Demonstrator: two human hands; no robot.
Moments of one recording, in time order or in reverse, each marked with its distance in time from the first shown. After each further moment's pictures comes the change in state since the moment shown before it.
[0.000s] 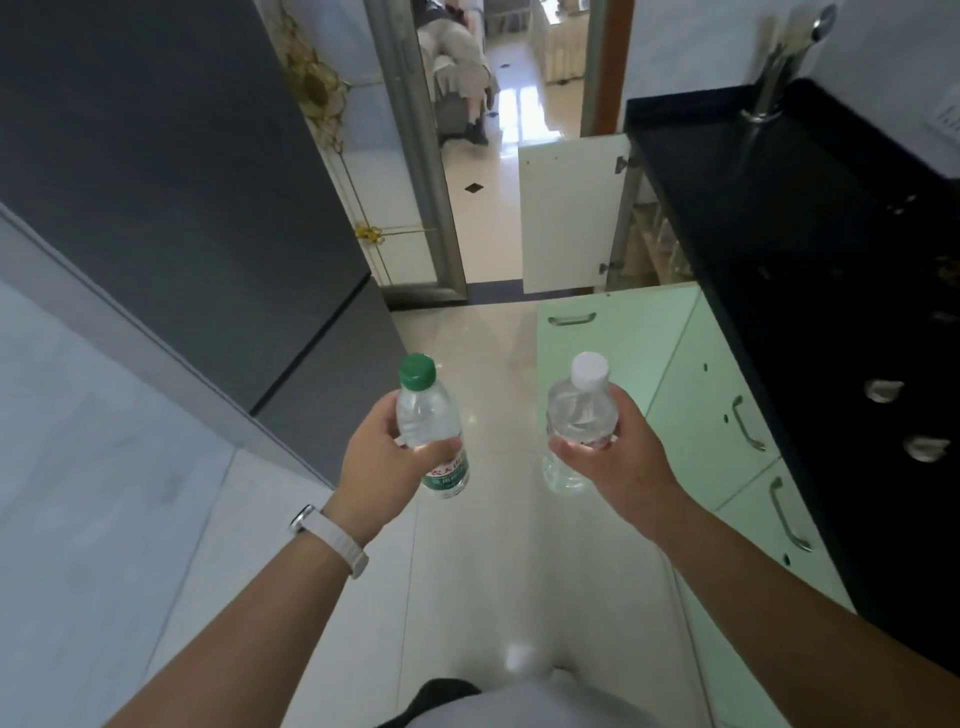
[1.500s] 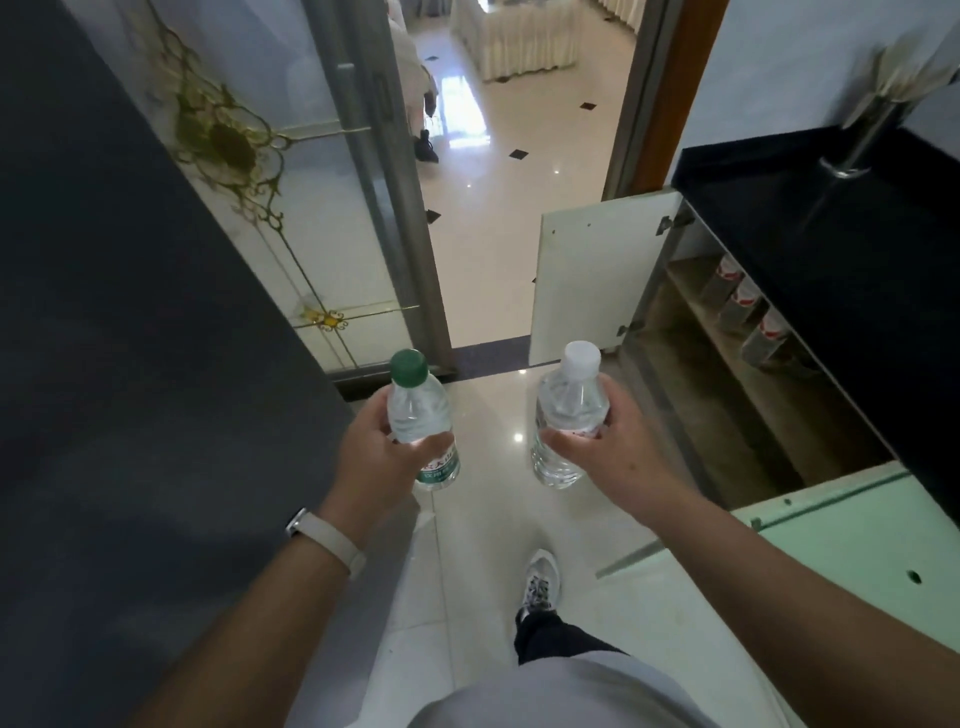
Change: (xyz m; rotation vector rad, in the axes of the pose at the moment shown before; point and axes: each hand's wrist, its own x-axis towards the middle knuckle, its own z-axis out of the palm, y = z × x) left_hand 0.601 -0.012 -0.094 -0.105 -0.175 0.019; right_hand 0.523 -0.090 0.218 -0.097 0.105 0.079
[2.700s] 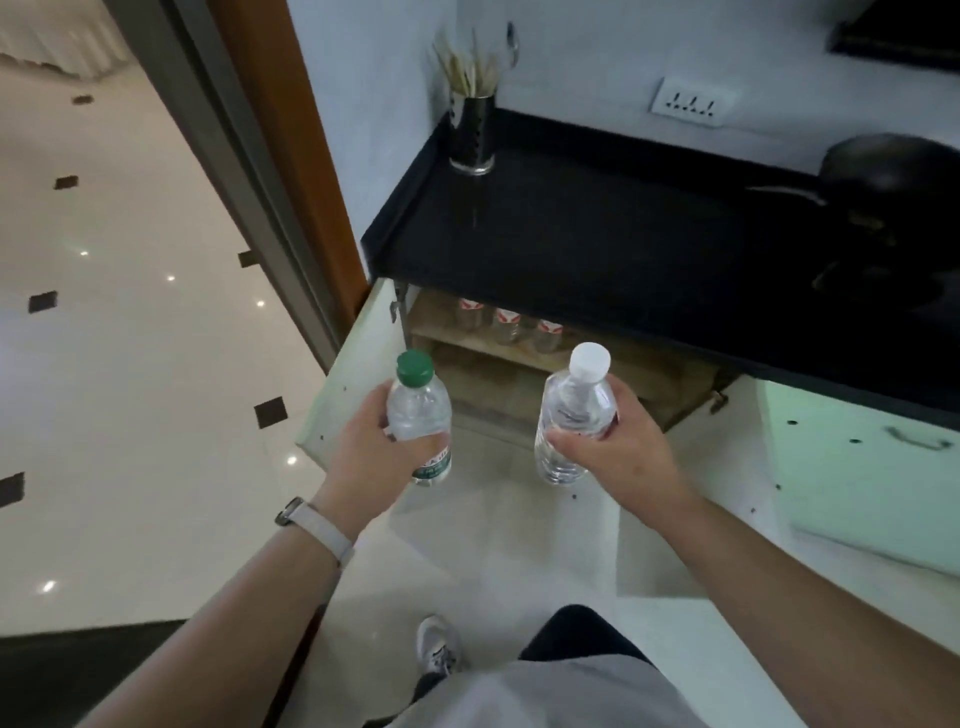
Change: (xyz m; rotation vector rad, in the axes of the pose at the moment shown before) left_hand 0.515 0.133 0.252 0.271 -1.055 0.368; right_hand 0.311 -0.048 -0.075 0.121 1.015 0.443
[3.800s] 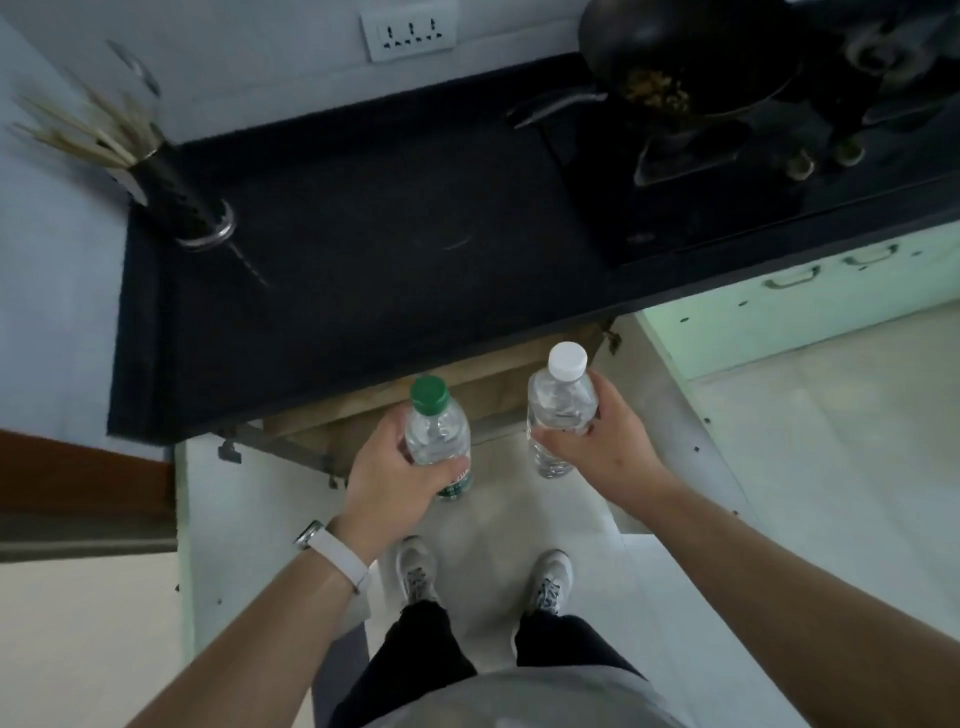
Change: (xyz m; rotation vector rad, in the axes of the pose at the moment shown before) left_hand 0.164 0.055 0.171 0.194 -0.561 0.091; right_hand 0.094 0.077 -0.087 0.167 0.383 0.357
